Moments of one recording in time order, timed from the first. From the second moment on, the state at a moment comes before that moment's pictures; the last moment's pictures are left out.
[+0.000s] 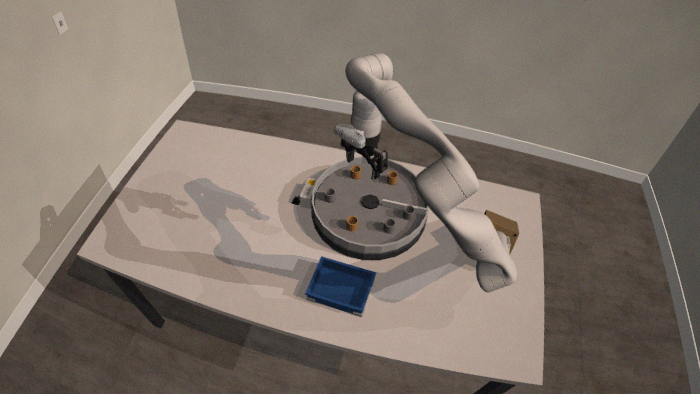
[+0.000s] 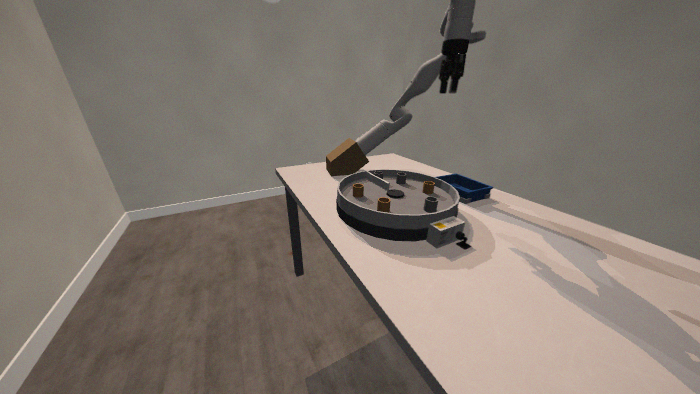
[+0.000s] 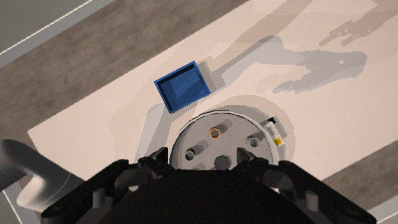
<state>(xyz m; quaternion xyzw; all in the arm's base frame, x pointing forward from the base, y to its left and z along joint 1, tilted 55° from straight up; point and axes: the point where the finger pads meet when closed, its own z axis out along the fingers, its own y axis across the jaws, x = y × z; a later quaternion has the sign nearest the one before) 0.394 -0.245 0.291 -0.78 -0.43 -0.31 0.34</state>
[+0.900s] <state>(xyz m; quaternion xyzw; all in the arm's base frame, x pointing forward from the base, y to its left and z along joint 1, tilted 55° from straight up) 0.336 -0.239 0.199 -0.78 -0.43 -0.31 0.33</state>
